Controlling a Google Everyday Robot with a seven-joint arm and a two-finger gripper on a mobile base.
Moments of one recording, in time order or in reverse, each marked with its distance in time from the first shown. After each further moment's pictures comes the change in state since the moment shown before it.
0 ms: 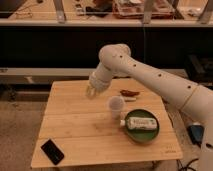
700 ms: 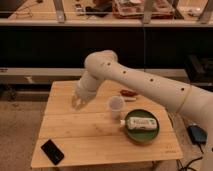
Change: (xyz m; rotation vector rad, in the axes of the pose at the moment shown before) arm -0.115 -0.019 0.033 0.008 -0.117 -0.232
